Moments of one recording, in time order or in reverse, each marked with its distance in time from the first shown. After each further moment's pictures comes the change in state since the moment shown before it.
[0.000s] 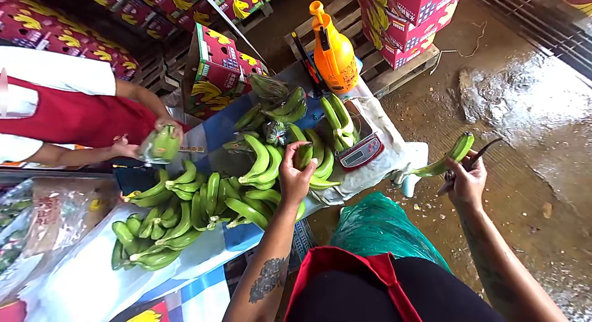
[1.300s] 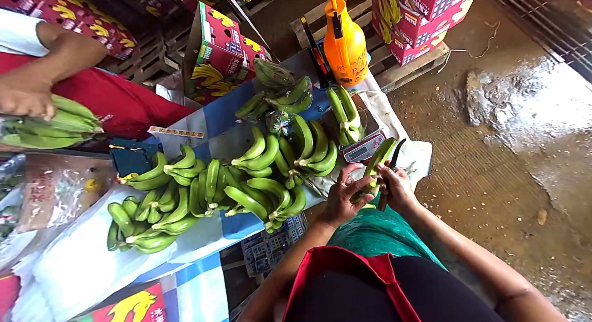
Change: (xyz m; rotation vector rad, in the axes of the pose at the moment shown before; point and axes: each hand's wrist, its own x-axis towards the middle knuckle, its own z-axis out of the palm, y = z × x) left_hand -0.077 -0.041 0.069 0.046 -0.312 0.385; right_hand -0.070 0.011 0.125 0.303 -0.385 0.586
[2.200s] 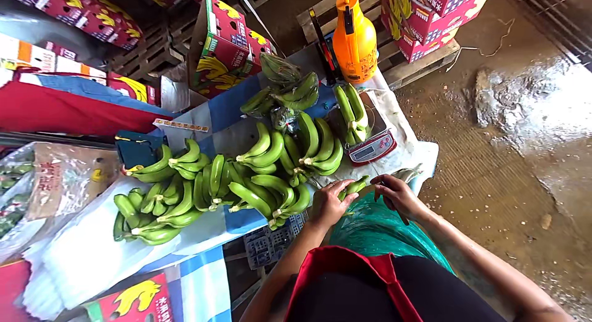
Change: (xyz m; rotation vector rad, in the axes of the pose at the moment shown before) left_hand -0.021 0.002 -0.035 0.322 -0.083 -0.386; right_hand -0.003 -0.002 -0.028 -0.729 -0.339 0.184
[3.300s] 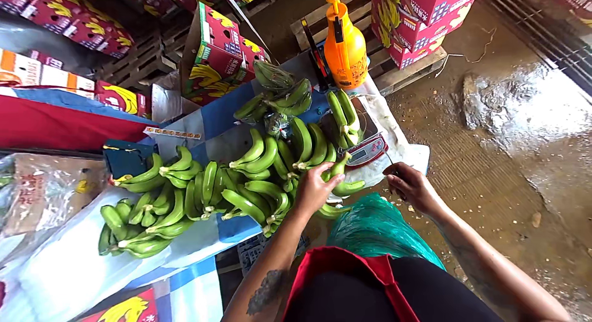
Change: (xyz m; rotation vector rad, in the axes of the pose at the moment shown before) left_hand 0.053 0.037 -0.057 -0.160 -0.144 -0.297; right_hand -0.029 -0.043 -0.030 -0.194 0.180 -0.274
